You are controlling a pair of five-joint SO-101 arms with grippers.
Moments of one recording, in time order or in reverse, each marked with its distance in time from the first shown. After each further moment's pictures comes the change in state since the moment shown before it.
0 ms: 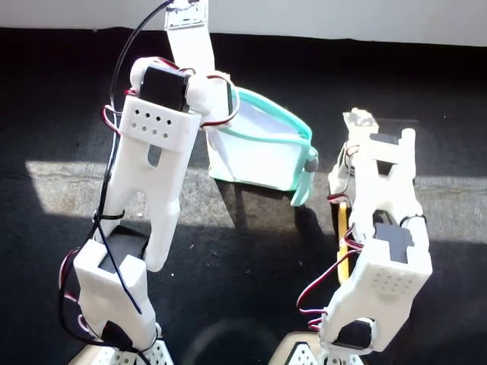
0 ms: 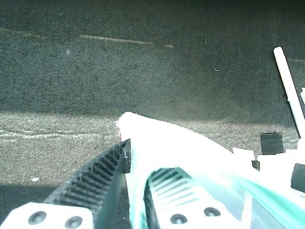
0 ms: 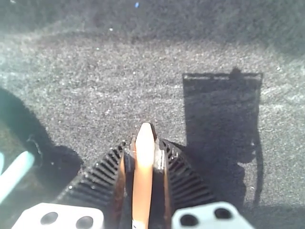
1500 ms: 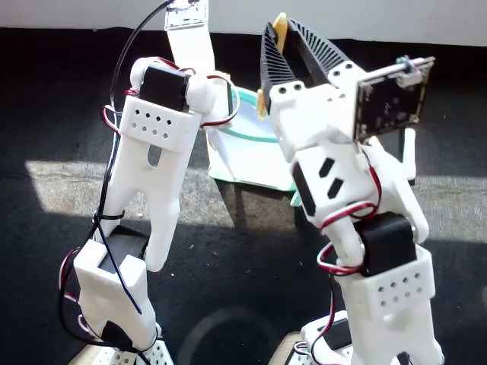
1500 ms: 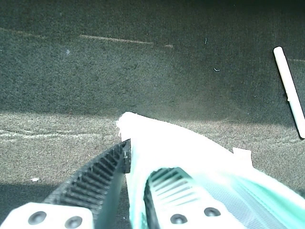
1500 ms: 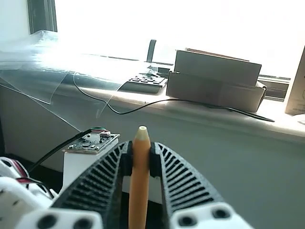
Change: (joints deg) left arm 0.0 0.0 0.0 0.0 0.0; right arm -30.5 -62.2 1.2 -35.0 -9.7
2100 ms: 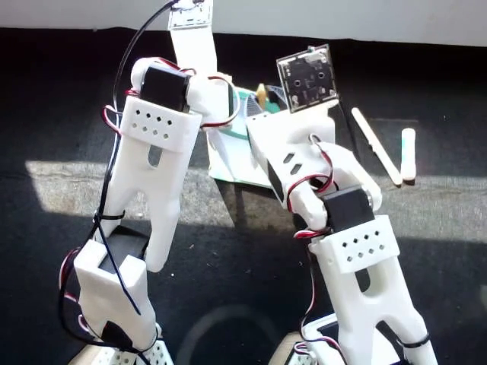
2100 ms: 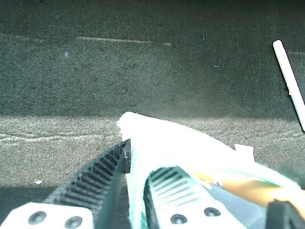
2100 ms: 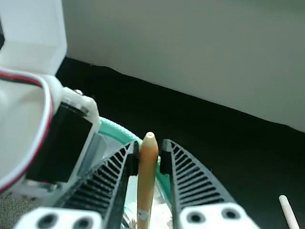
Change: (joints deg) left arm 0.1 0.0 0.0 0.0 -2.1; right arm -0.2 5.0 12.6 10.4 -0.2
